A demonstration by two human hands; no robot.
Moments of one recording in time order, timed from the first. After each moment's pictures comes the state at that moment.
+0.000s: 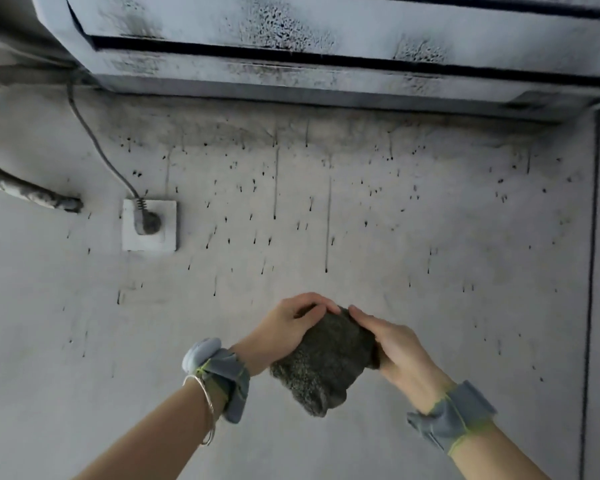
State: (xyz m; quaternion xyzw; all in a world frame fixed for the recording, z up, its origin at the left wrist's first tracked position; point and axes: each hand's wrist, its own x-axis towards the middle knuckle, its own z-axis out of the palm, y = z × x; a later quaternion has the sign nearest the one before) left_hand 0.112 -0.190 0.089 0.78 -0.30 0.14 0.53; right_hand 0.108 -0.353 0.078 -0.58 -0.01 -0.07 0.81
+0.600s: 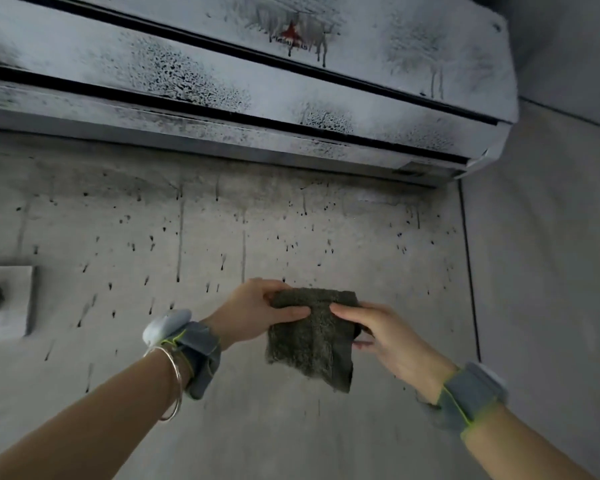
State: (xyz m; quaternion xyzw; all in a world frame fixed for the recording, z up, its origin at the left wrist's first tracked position) left_hand 0.164 -0.249 0.196 0.79 -0.41 0.18 0.42; right_hand 0.096 -0.435 0.165 -0.72 -0.09 -0.20 0.66
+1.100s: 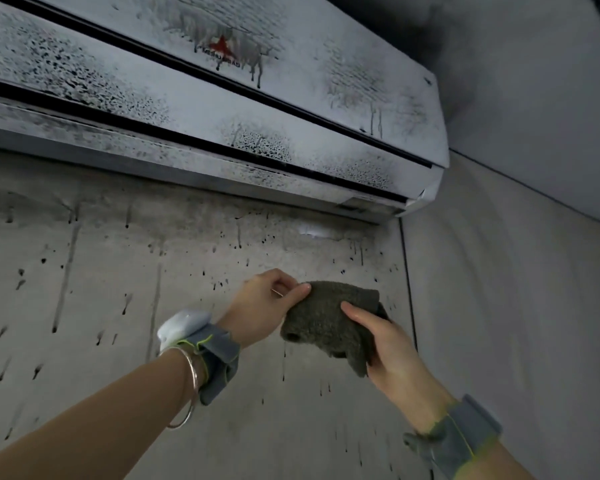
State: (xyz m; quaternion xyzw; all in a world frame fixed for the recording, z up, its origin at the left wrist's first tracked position) left_hand 0.187 -0.366 0.245 0.74 -0.42 0.31 0.42; right_hand 0.103 -0.512 0.197 -0.50 -0.09 -0.31 0.81
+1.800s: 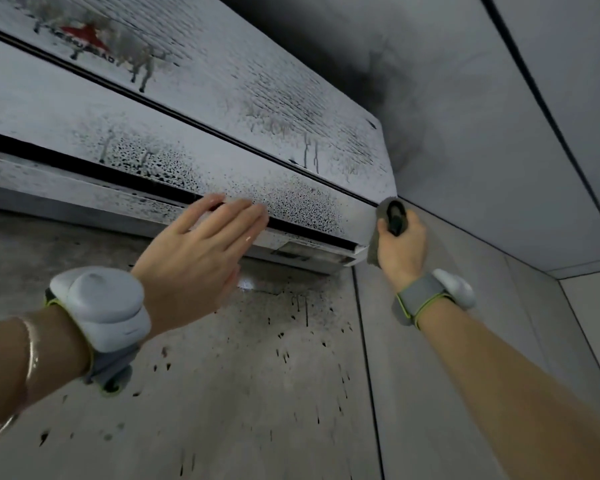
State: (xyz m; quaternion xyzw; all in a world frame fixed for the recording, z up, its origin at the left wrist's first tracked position) left_hand 0.190 -0.401 0.346 0.55 -0.30 0.77 -0.15; right_hand 0.129 -0.675 0.388 -0.52 0.00 -0.79 0.31
